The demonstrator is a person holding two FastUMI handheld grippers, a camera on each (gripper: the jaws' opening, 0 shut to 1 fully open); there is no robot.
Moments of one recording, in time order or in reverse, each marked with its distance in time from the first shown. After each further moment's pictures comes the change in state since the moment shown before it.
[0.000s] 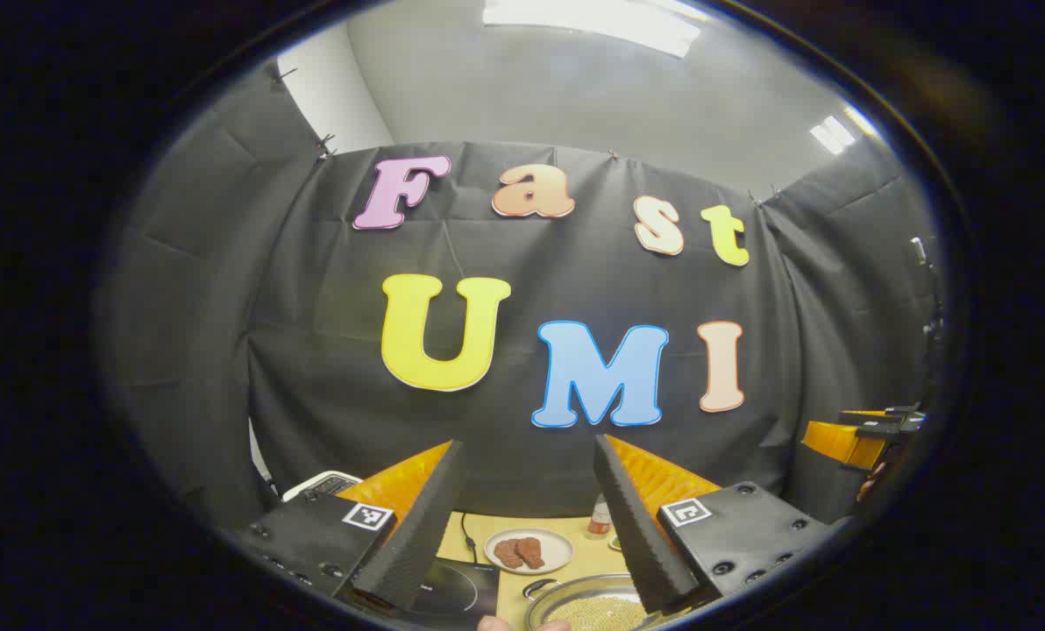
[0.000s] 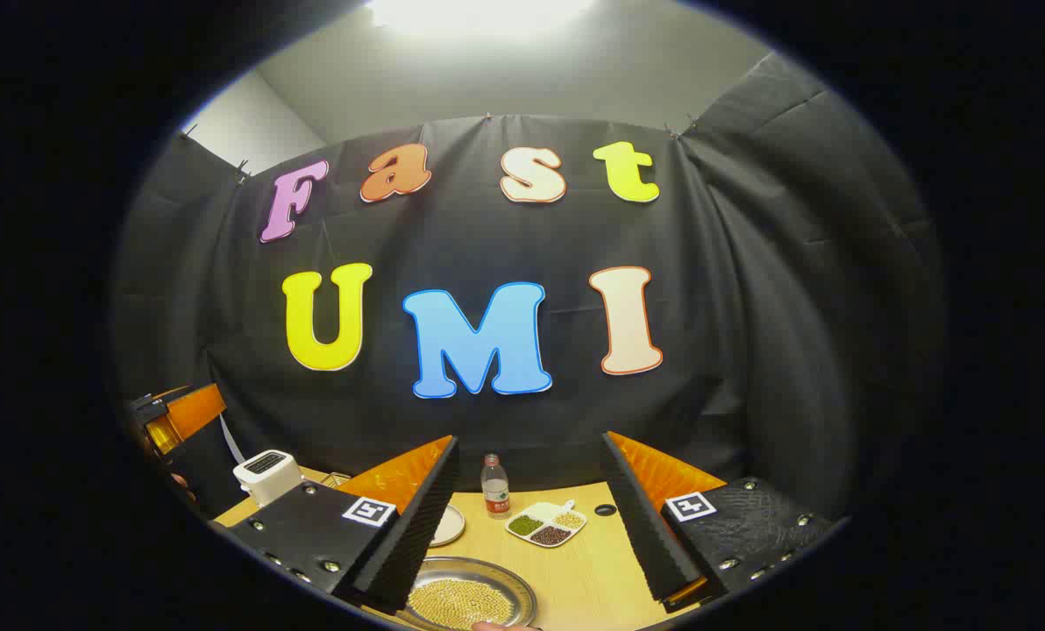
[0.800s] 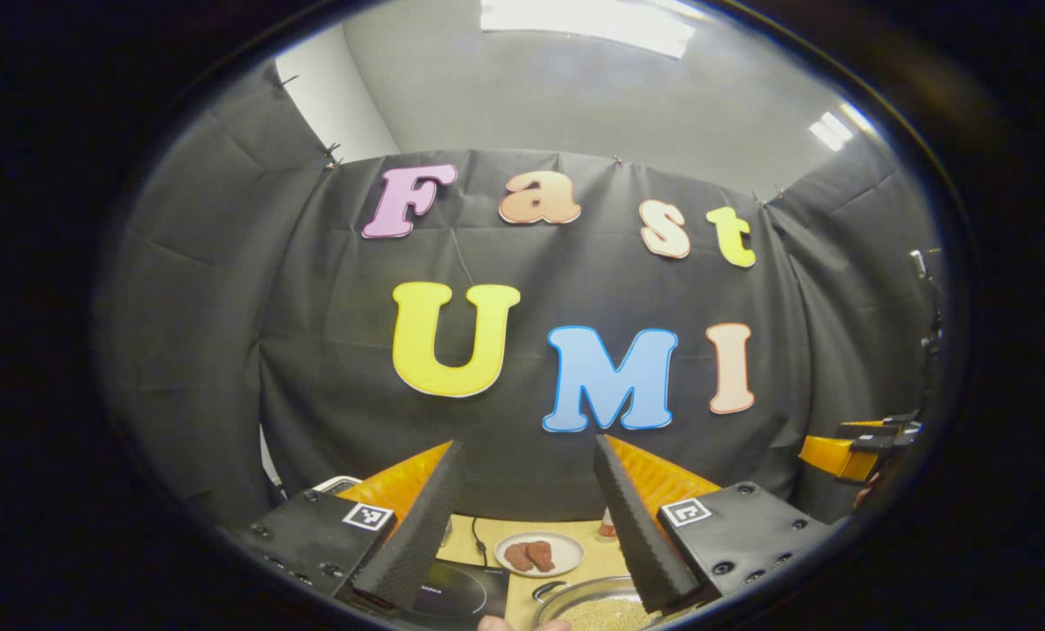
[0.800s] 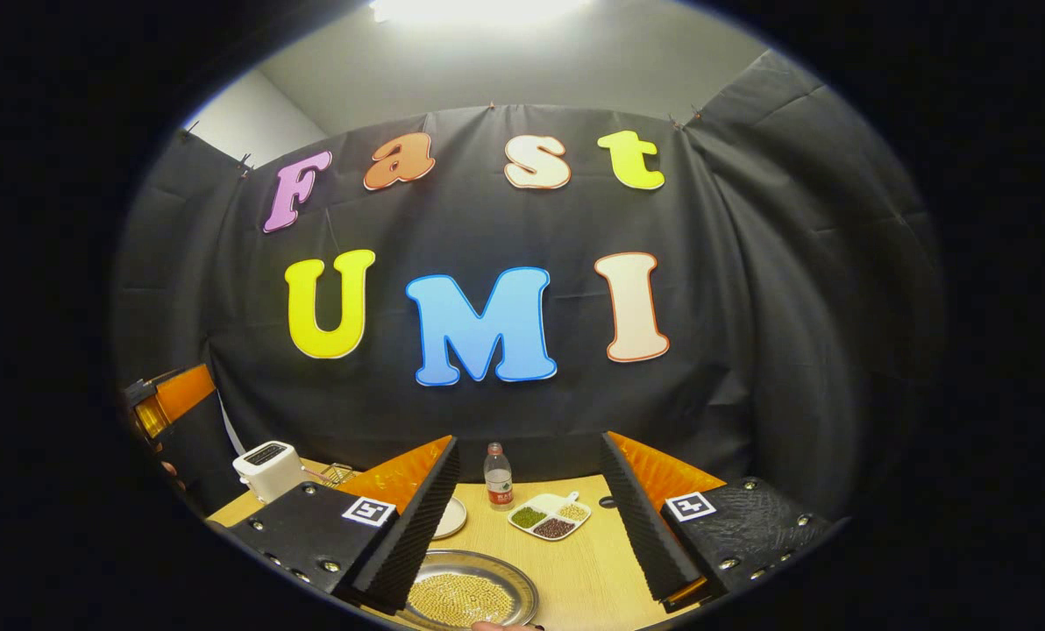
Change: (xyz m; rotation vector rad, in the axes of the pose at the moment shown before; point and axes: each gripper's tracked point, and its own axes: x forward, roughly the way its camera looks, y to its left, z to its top) left arm -0.007 0.001 0.001 0.018 -0.029 0.033; right arm 0.004 0.002 -0.024 -0.002 0.035 0.027
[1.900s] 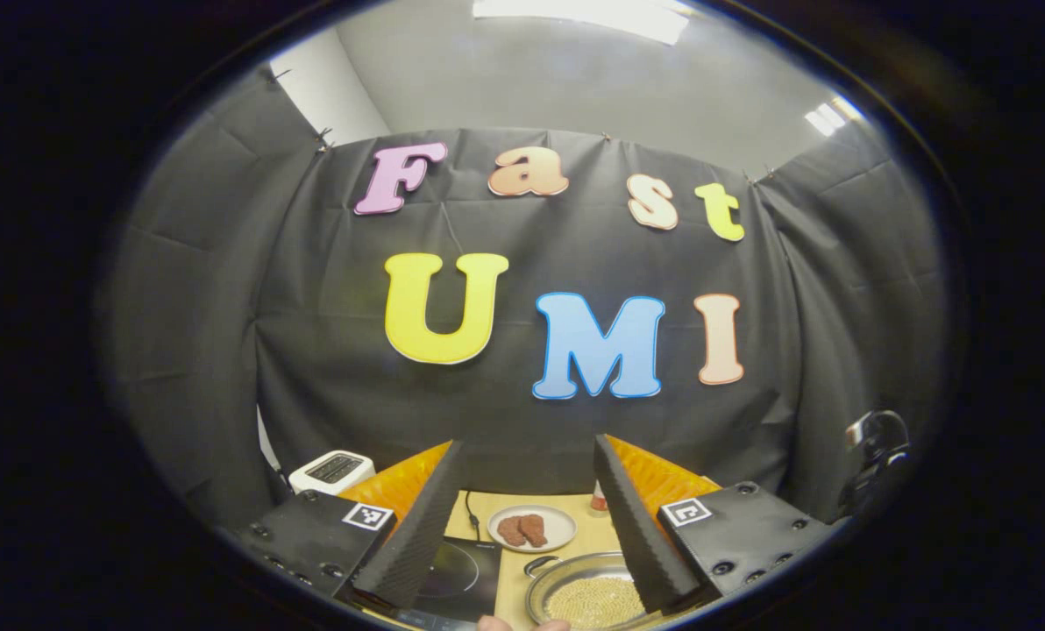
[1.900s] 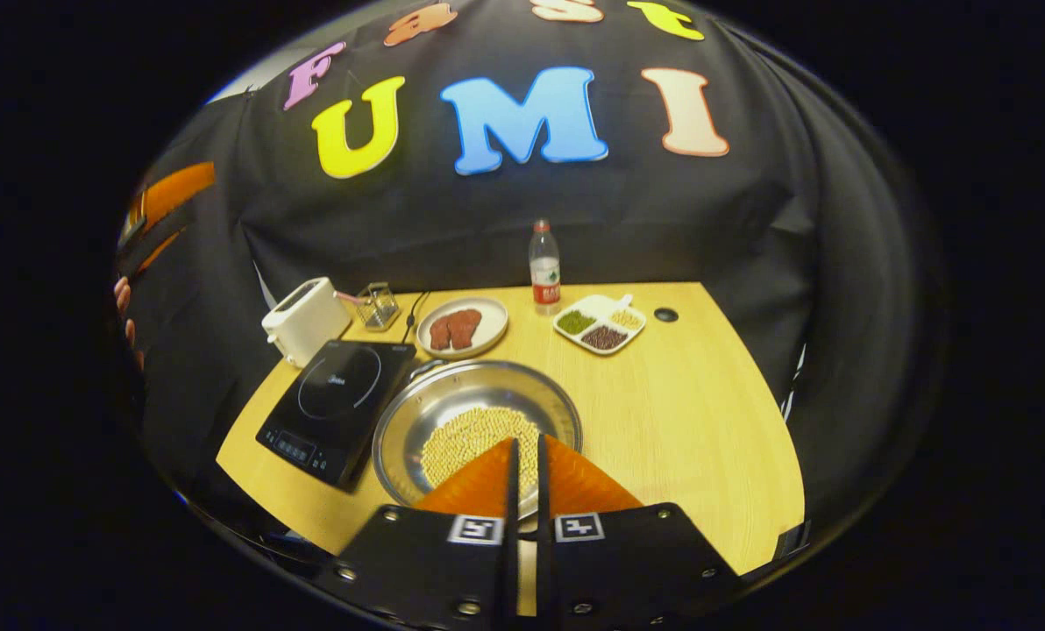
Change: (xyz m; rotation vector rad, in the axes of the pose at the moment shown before) left arm -0.025 -0.019 -0.042 0.008 0.088 -0.016; right arm -0.065 0.023 -0.246 0.007 0.686 0.193
